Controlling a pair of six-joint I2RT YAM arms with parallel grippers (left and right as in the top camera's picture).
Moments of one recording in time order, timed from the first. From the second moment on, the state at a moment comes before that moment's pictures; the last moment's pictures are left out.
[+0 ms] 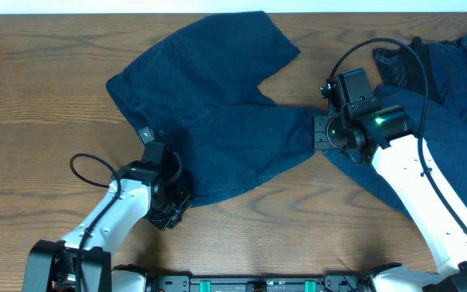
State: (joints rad) left arm -0.19 1.41 0.59 -0.73 0.26 -1.11; right arm 0.33 1.46 1.22 -0.92 0.01 0.31
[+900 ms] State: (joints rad) left arm -0.19 1.27 0.58 -0.70 0.23 -1.08; right arm 0.33 1.46 1.21 -0.92 0.03 0.31
